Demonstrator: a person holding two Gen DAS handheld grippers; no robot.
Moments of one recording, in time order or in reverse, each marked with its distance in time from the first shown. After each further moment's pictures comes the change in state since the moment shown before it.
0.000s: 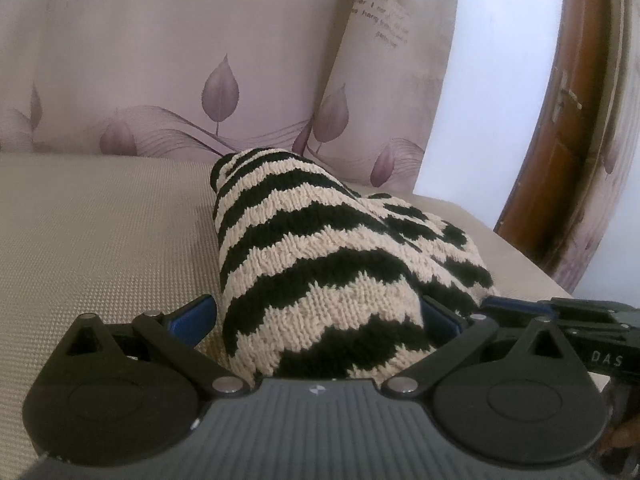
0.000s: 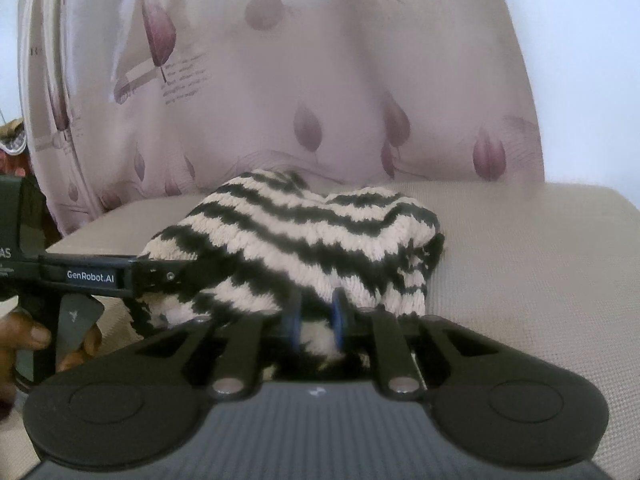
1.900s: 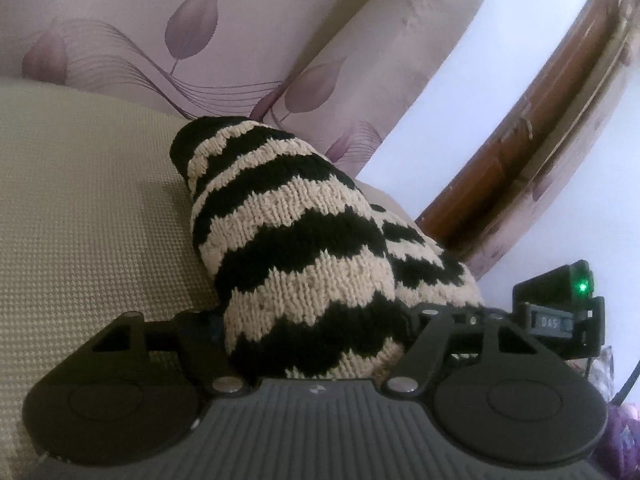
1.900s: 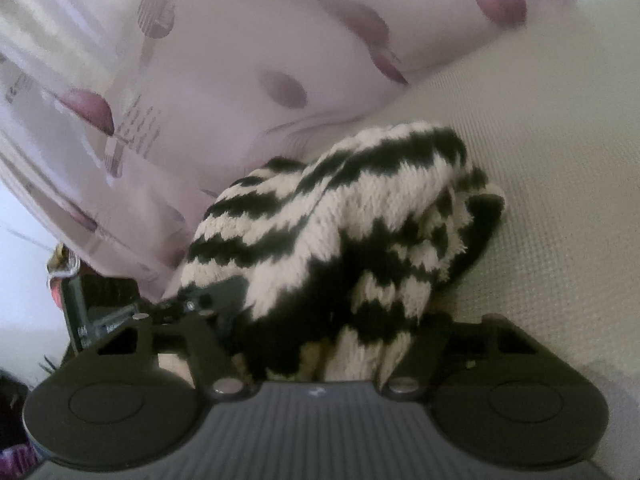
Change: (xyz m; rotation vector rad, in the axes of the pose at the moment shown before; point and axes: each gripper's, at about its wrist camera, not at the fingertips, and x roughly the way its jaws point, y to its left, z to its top) left arm 0.067 0.058 0.050 -0.181 0.178 -0.353; right arm 0.087 -0.073 0.023 0.551 0.175 0.321
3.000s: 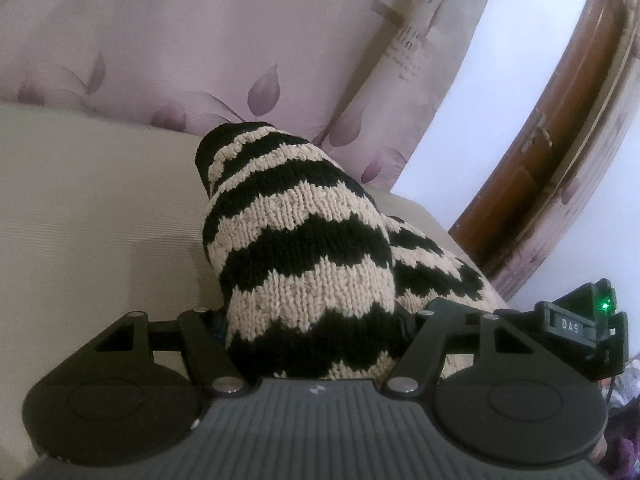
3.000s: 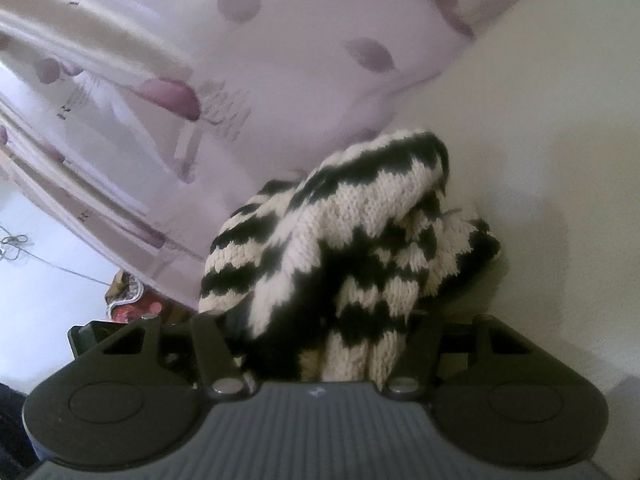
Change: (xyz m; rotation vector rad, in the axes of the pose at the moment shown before) left arm -0.179 -0.045 -0.053 0.033 -0.084 0.213; right arm -0.003 0.114 -0.105 0.104 -0.063 0.149
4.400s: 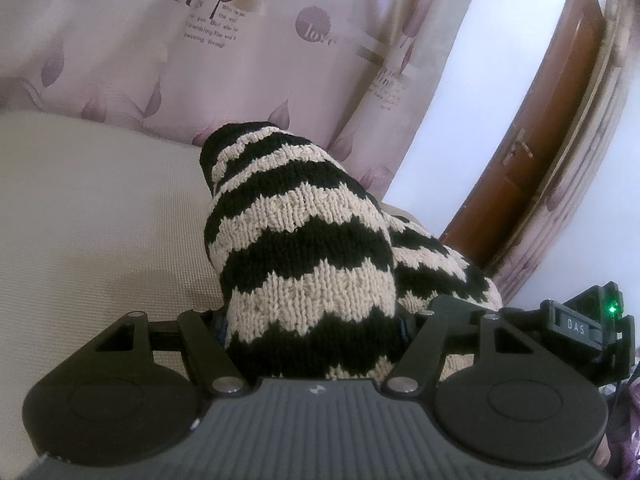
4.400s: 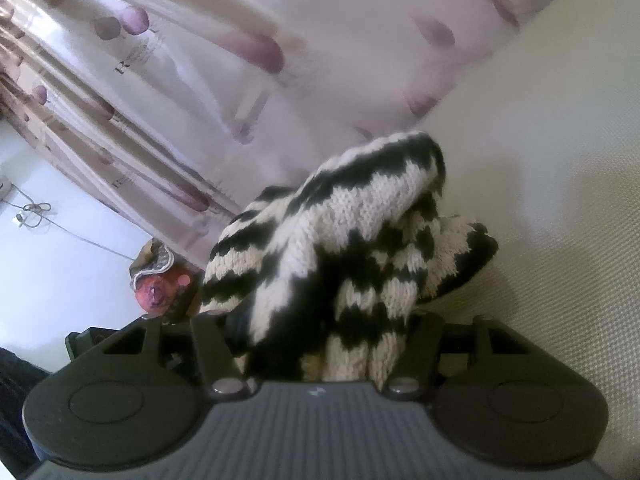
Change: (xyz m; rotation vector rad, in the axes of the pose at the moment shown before) left arm -0.121 -0.002 -0.048 0.014 -0.083 0.012; right arm -0.033 0.094 -0.111 -0.073 -0.027 0.033
